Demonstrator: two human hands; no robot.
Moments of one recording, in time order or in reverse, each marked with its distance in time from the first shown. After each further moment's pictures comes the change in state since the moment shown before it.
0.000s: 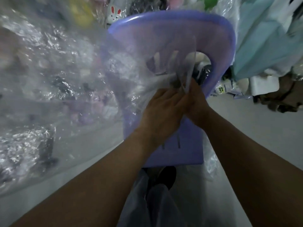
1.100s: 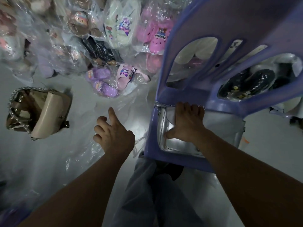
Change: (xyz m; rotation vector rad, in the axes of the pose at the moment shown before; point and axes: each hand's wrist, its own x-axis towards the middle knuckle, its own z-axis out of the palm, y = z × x) left_hand -0.203 -0.096 0.017 0.333 -0.231 -1.610; right_hand 0.004 0.027 0.150 -1.110 -0.483 0.018
